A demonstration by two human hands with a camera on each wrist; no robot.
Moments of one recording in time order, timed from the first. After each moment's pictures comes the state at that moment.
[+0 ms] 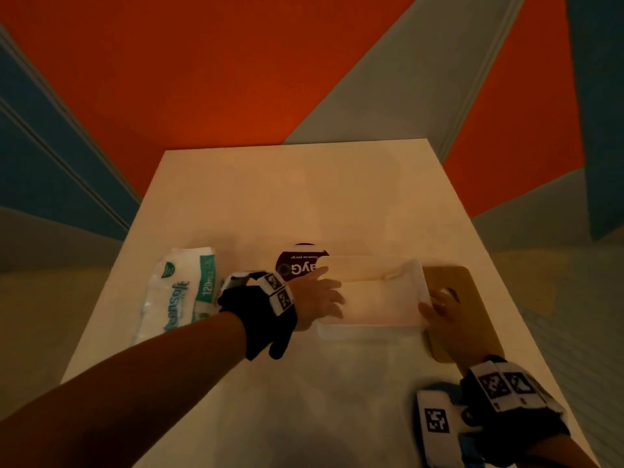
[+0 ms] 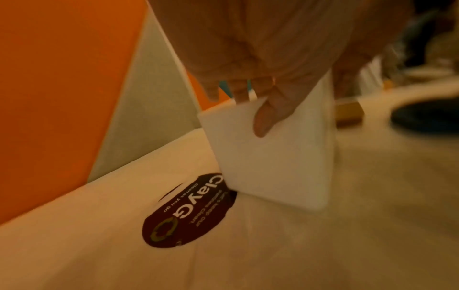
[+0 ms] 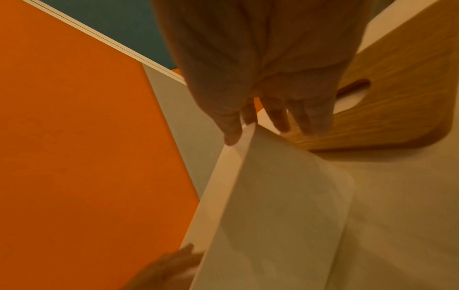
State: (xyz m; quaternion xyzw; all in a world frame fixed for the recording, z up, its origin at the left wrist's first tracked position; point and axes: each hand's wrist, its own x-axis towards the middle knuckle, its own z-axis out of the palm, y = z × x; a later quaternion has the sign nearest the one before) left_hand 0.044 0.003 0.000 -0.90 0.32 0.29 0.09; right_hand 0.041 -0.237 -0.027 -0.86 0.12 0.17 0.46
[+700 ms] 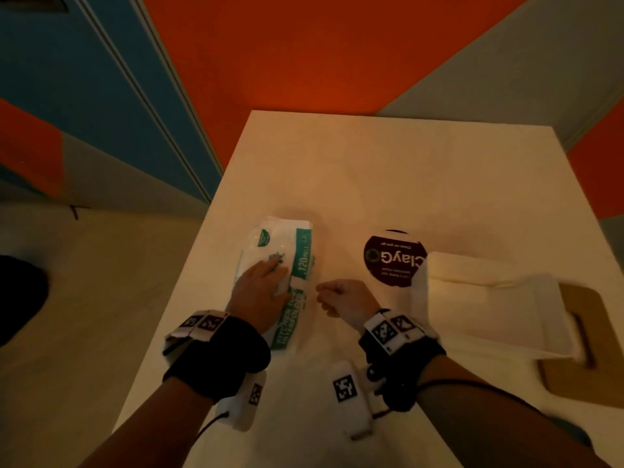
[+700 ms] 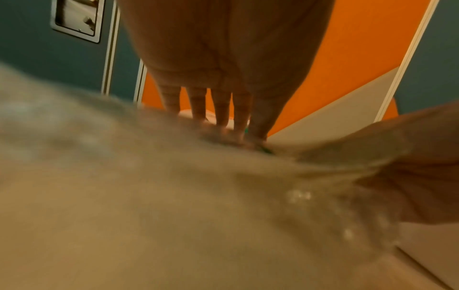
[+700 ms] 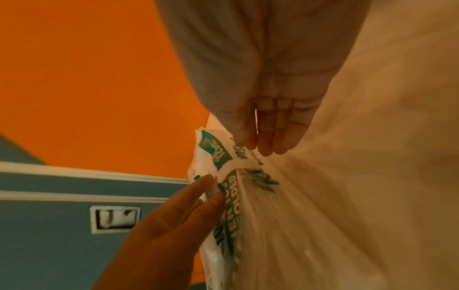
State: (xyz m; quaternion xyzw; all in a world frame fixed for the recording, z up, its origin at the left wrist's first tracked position) left_hand -0.055 0.170 -0.027 -0.95 -0.19 0.12 -0.22; right_hand 0.016 0.028 -0.047 -0.78 -0.08 0.39 0.48
